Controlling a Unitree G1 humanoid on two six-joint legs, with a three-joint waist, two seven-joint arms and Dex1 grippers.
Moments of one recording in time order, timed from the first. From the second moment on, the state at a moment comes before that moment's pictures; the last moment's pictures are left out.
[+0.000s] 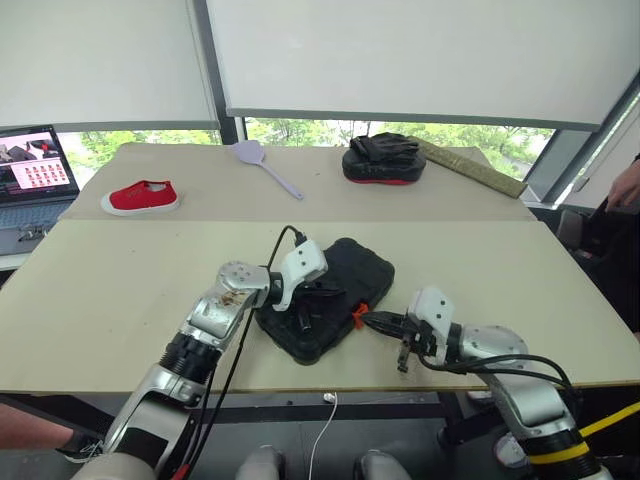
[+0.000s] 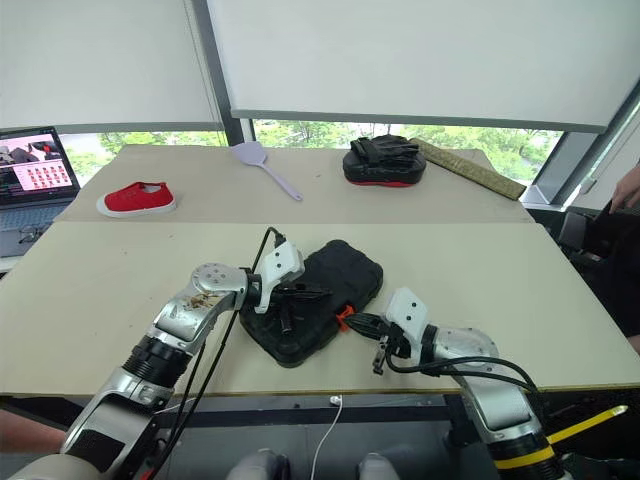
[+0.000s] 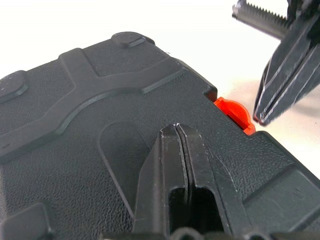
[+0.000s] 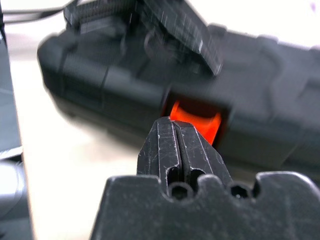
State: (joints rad) left arm -0.66 0.39 -0.32 0.18 -0.14 0.39 -1.02; right arm -0.13 -0.56 0.12 -0.20 0.24 0.21 0.88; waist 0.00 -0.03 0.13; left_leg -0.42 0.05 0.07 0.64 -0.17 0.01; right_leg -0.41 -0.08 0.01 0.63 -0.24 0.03
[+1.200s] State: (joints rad) left arm -0.65 0.42 -0.32 0.11 -0.14 0.47 -1.02; right arm -0.30 -0.40 0.18 0.08 0.17 0.22 0.87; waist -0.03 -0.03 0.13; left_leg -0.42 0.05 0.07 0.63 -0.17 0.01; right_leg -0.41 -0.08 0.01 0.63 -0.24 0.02
